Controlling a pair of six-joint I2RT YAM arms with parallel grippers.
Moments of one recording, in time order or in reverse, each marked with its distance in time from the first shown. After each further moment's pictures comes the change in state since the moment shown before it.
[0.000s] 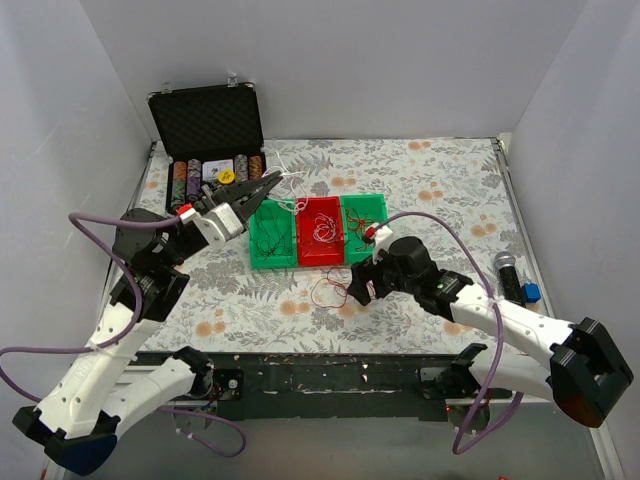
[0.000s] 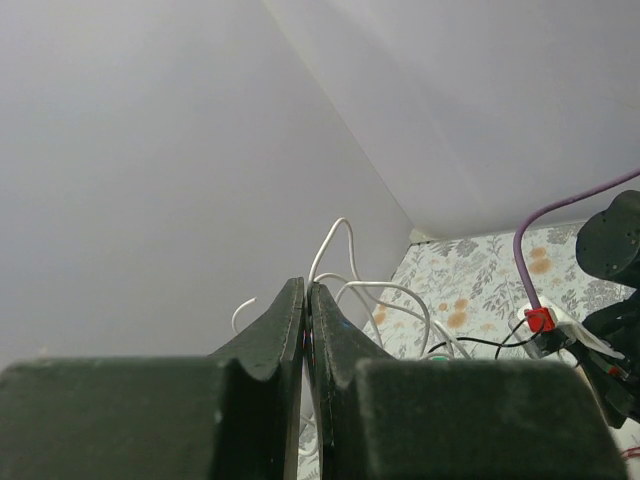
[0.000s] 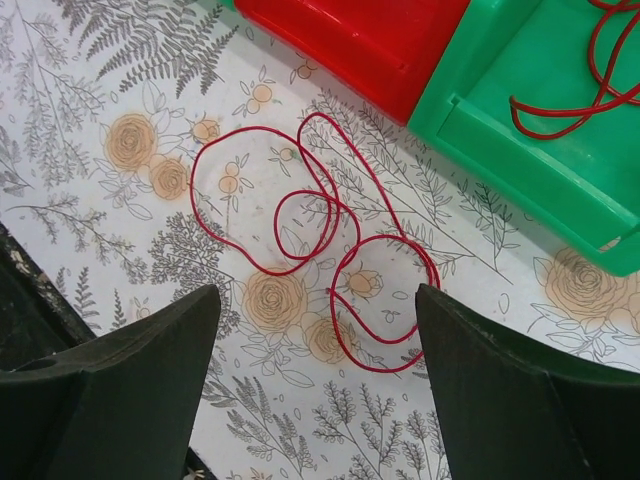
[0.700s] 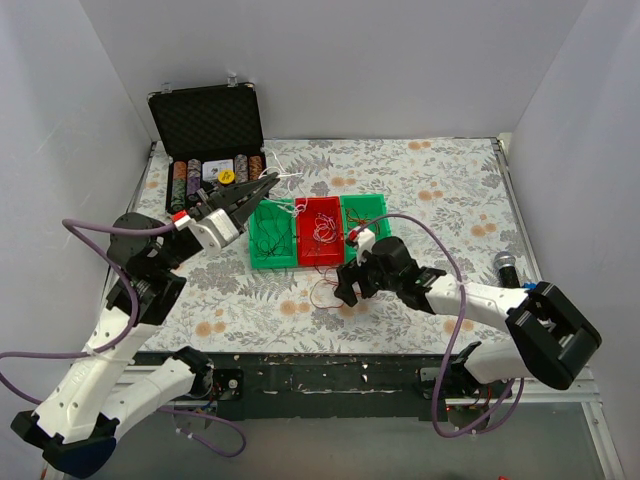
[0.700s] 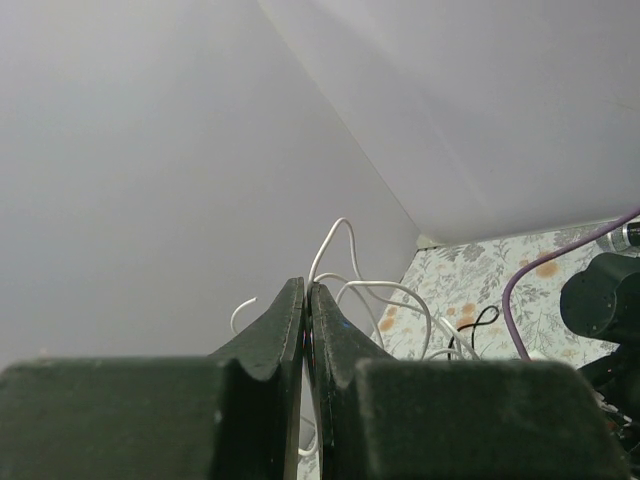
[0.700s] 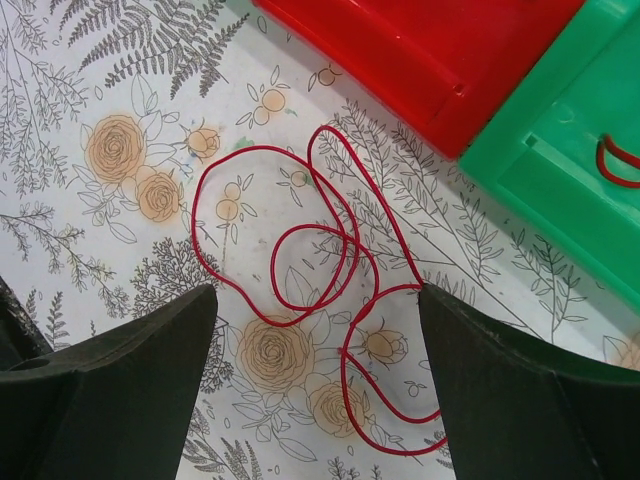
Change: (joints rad) left arm 0.000 -0.021 -0.002 -0.003 0.010 0.019; right arm 0.030 0.225 -0.001 0.198 -0.024 -0.029
